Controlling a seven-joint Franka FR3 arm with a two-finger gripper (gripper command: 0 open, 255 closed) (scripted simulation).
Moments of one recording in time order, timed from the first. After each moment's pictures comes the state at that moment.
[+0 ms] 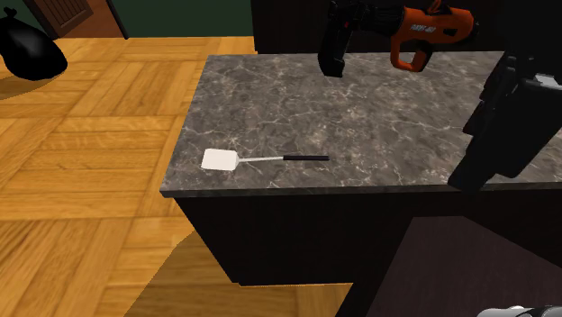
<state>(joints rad) 0.01 -0.74 0.06 -2.37 0.12 1.55 0.00</state>
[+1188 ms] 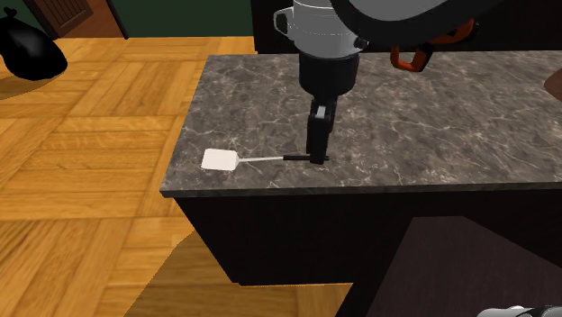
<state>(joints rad) 0.05 -0.18 0.00 -2.20 0.00 1.94 -0.38</state>
